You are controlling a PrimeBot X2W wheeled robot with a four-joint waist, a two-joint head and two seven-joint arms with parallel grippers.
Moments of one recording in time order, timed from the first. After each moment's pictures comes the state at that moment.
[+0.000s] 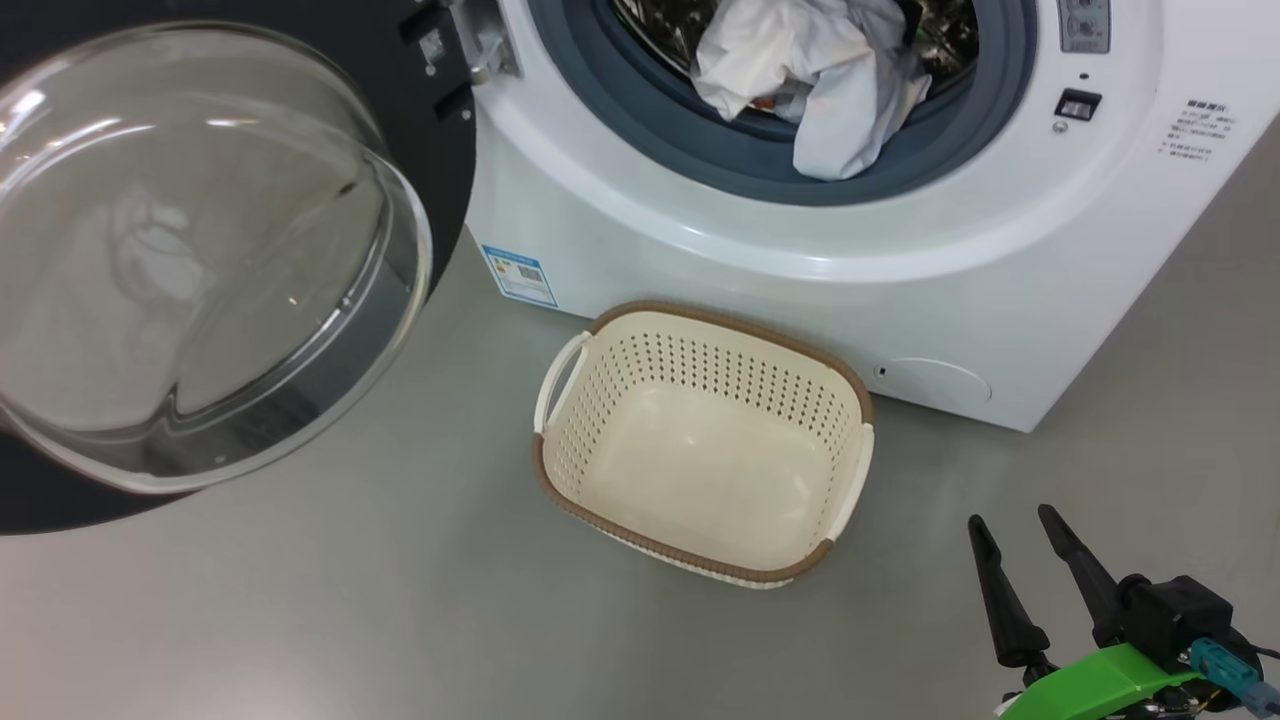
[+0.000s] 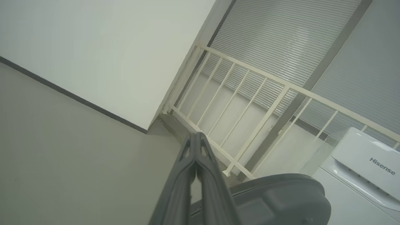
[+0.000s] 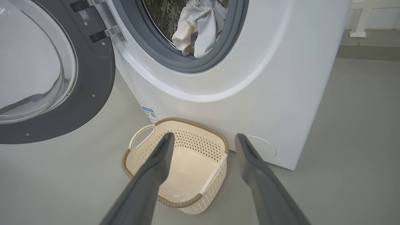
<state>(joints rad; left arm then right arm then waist) -0.49 0.69 0.29 0.45 -1.21 -0.13 -0.13 -0.03 -0.14 0.01 0.22 0.25 0.13 -0.25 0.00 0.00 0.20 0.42</state>
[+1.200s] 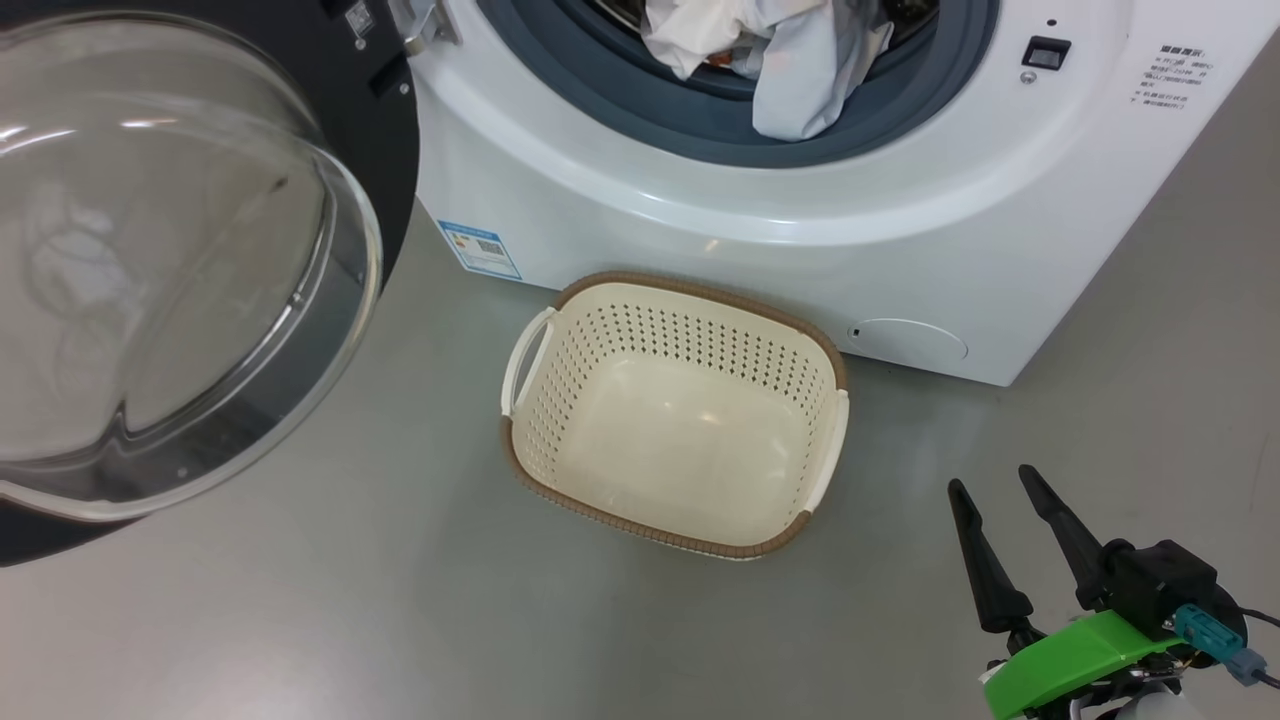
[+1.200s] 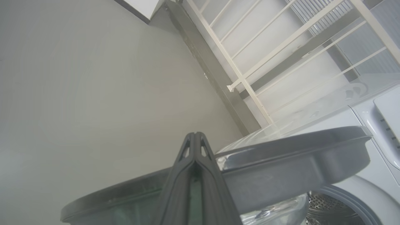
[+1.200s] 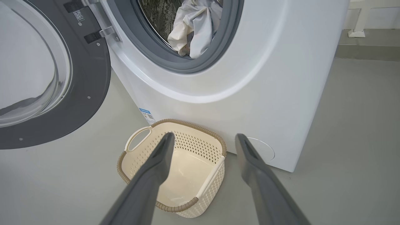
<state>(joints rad) -0.67 0.84 0.11 0.77 -1.52 -0.13 0.46 -0.08 -0.15 0.05 0.21 0.24 0.13 -0.25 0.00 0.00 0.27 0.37</state>
